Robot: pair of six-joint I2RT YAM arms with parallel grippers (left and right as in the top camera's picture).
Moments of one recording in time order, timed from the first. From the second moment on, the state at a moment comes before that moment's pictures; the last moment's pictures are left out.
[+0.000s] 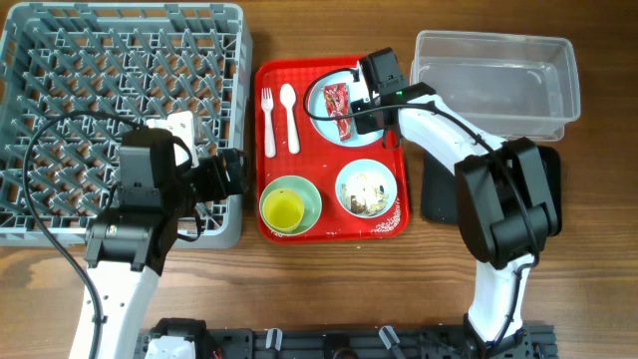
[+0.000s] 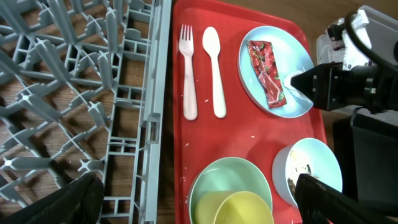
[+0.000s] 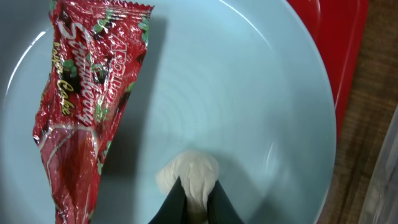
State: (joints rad) left arm -0.09 1.02 0.88 -0.67 0.21 -0.31; right arm 0.38 2.10 1.44 -0.46 0.05 0.08
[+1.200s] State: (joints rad) left arm -0.09 1.04 0.88 -0.67 0.21 -0.31; right arm 0.51 1.92 1.45 -0.48 0.09 0.45
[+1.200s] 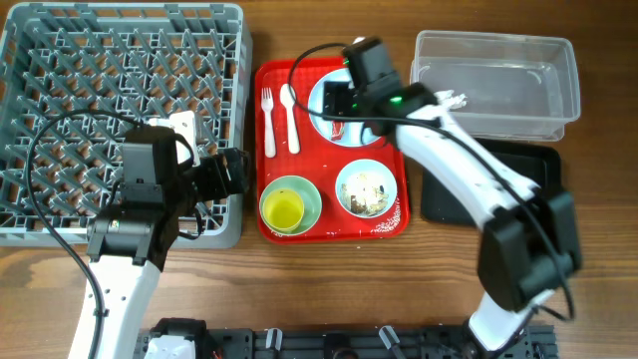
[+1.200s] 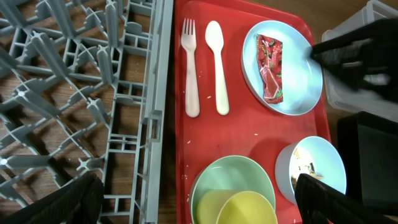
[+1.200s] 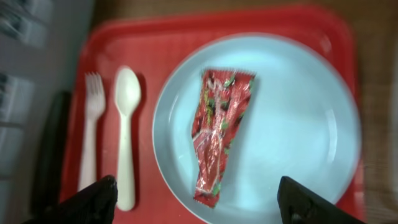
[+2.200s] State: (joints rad) left arm -0.09 1.04 0.88 -0.67 0.21 -0.31; right arm 0.11 1.74 1.46 -0.60 0.19 0.39
